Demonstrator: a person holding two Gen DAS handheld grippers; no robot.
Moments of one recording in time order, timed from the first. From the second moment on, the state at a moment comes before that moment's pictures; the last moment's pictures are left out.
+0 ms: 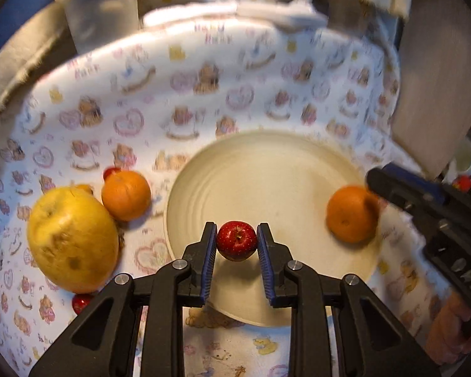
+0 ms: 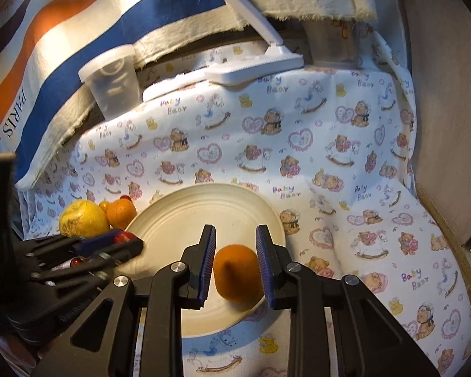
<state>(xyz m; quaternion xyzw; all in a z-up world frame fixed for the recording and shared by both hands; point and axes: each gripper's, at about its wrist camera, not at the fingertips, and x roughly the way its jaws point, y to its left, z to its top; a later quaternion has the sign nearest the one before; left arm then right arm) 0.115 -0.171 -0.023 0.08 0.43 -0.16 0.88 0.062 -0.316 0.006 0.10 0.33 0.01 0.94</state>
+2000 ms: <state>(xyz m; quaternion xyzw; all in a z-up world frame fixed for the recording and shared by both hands) 0.031 -0.014 0.024 0.01 0.23 -0.04 0.97 0.020 -0.264 0.034 0.01 0.21 0.03 0.98</state>
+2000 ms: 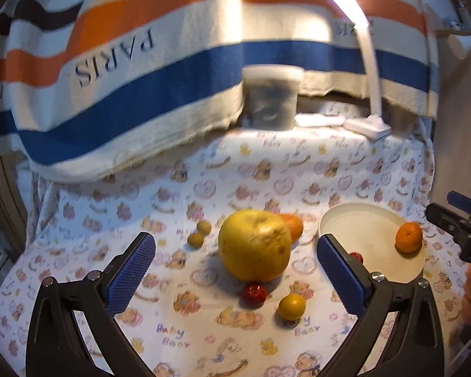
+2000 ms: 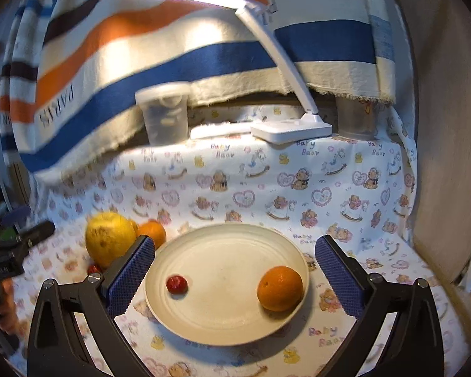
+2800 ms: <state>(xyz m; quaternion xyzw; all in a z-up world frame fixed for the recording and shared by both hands) 0.036 0.026 0.036 -0.05 0.27 0.00 0.96 0.077 -0.137 -0.010 0.02 0.41 0.23 0.88</state>
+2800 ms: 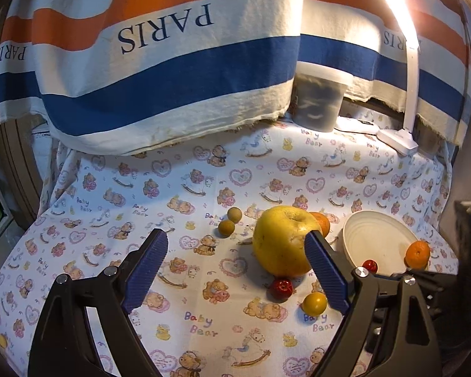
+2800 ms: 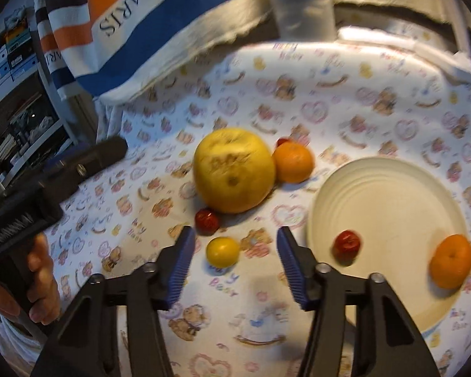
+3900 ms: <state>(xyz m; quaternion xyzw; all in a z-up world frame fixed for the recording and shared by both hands) 0.058 0.035 0.015 -0.06 0.32 0.00 0.94 0.076 -0.139 -0.023 0.02 0.41 0.20 0.89</state>
